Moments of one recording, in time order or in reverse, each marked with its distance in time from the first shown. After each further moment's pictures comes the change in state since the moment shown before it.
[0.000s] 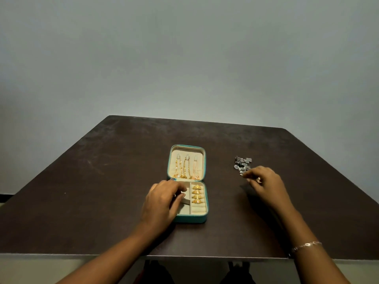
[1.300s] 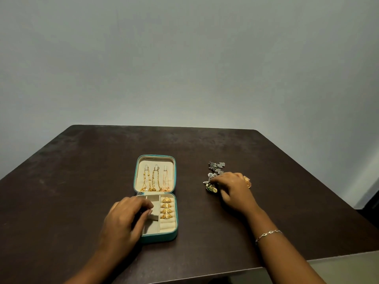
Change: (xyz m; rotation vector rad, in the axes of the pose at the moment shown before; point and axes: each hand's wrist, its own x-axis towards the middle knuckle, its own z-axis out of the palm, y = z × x) left_hand 0.000 -0.002 -0.003 -0.027 0.029 0.039; right_hand 0.014 0.022 0.020 -0.103 -0.040 -0.183
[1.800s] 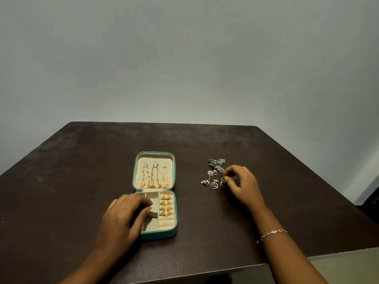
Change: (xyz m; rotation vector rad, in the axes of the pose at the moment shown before) left_hand 0.000 0.003 -0.001 -0.004 -0.001 -0.012; right_hand -0.006 0.008 -0.009 0.215 0.192 0.213
